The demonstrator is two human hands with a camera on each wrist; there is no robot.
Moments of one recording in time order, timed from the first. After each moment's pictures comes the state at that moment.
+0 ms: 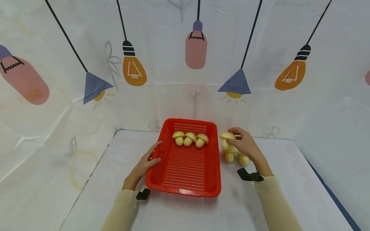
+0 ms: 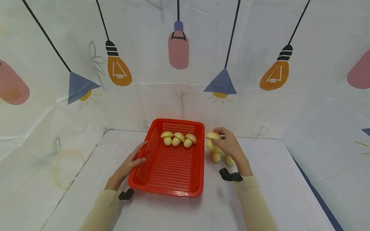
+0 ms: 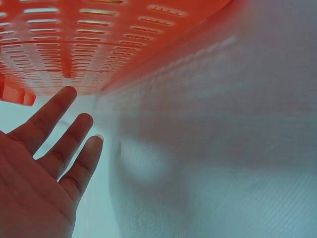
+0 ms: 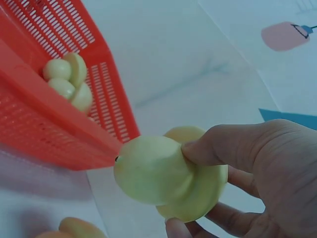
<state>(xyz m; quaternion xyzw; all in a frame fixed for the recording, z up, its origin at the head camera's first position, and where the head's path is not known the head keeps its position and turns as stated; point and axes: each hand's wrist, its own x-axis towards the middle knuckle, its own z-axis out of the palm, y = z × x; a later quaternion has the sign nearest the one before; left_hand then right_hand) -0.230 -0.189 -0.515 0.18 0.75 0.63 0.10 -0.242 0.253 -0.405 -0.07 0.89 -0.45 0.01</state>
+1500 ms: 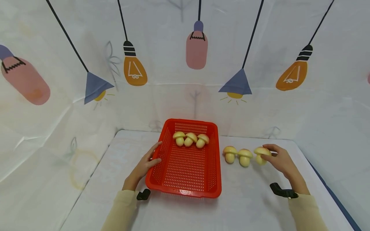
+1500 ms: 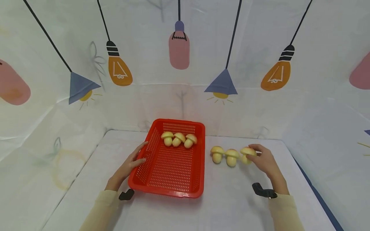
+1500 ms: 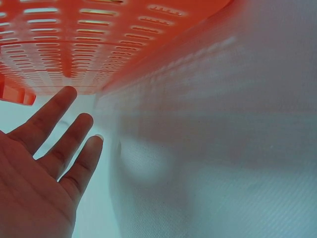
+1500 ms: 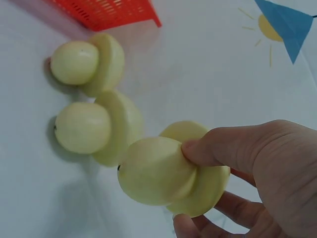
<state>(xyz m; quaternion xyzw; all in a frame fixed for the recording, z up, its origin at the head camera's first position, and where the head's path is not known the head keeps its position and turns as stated) -0.229 -0.191 -0.514 0.18 0.75 0.63 0.11 -0.201 0.372 -0.445 0.01 0.93 -0.38 0.01</state>
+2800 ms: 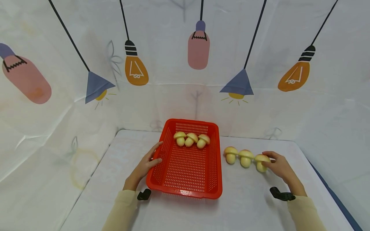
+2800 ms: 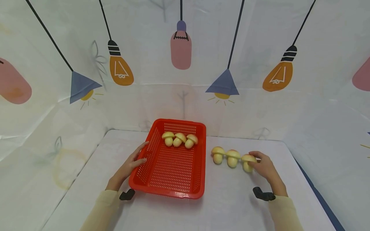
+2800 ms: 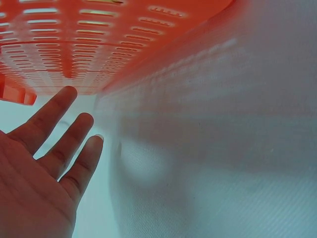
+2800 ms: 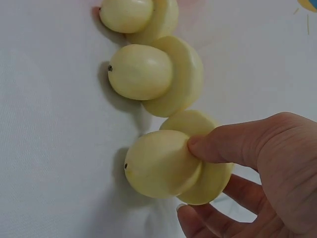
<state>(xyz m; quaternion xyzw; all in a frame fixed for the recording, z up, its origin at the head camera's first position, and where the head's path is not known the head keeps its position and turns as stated) -0.227 -0.189 -0.513 0.18 0.75 0.63 0.10 -0.206 0.387 -0.482 0.01 0.93 -0.36 0.04</state>
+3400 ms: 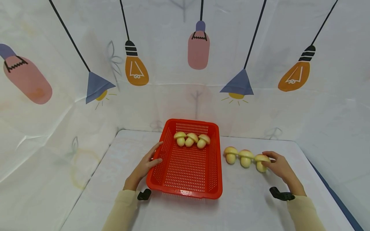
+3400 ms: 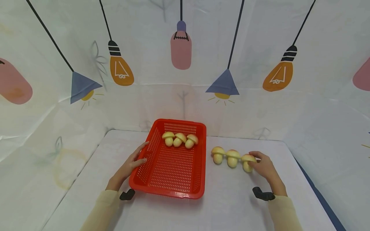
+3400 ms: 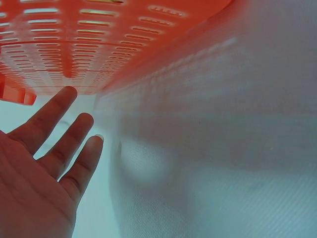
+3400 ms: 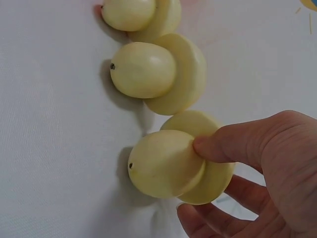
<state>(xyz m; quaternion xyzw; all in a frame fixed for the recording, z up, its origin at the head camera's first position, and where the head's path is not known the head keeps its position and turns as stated) -0.228 -0.190 -0.514 0.18 0.74 0.63 0.10 -0.207 0.385 -0.482 0.01 0.93 -0.37 0.03</state>
